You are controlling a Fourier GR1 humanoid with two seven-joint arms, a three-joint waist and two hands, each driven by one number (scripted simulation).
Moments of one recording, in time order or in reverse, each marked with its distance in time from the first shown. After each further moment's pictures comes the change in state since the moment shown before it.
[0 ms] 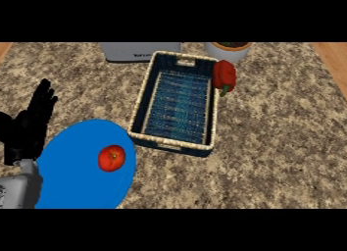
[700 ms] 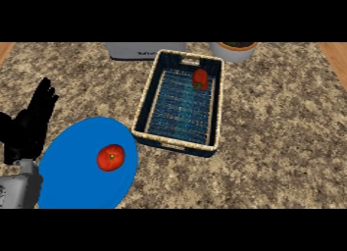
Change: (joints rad) left arm -0.002 0.002 -0.005 -0.008 0.001 -0.009 -0.004; right arm -0.137 -0.108 0.083 0.005 0.003 -0.215 0.225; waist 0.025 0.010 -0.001
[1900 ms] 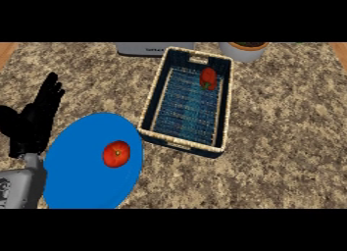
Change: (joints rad) left arm -0.039 -0.005 -0.018 0.008 0.002 -0.016 0.004; right arm -0.189 -0.080 0.014 -0.001 0.302 -0.069 0.367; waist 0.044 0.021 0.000
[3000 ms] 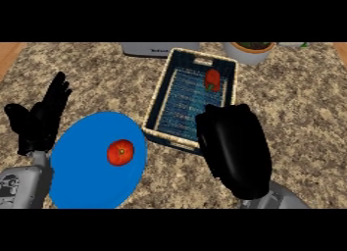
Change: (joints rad) left arm -0.018 -0.016 -0.019 0.028 -0.013 0.000 -0.008; right arm -0.834 0.009 -0.396 0.076 0.015 0.473 0.154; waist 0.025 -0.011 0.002
